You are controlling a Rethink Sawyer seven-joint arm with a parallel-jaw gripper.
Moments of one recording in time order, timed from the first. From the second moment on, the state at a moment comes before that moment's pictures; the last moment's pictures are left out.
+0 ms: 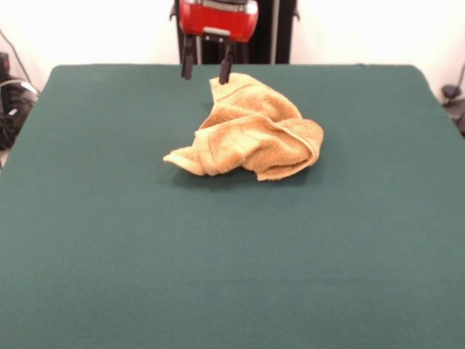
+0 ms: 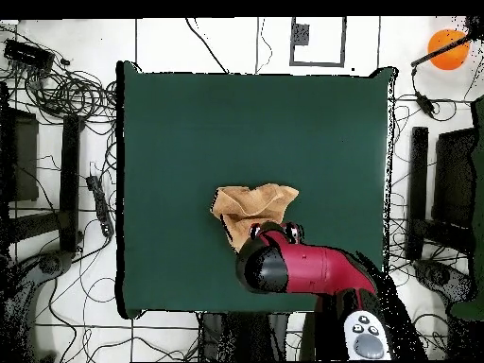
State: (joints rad) arm -0.24 -0.77 -0.07 1.91 -0.33 0.24 1.70
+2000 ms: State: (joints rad) arm -0.10 -0.78 -0.10 1.91 -0.27 0.25 1.70
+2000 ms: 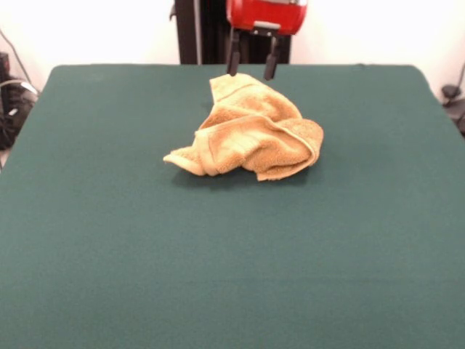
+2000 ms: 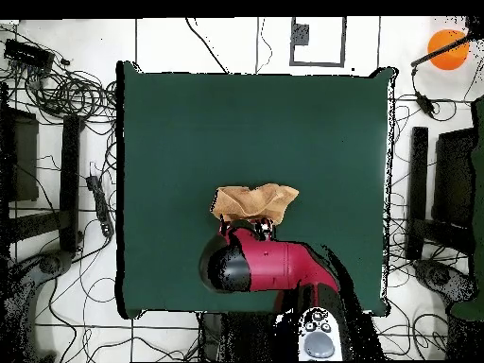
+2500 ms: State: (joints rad) arm -0.08 -0.75 -0.13 1.91 -0.25 0.25 1.70
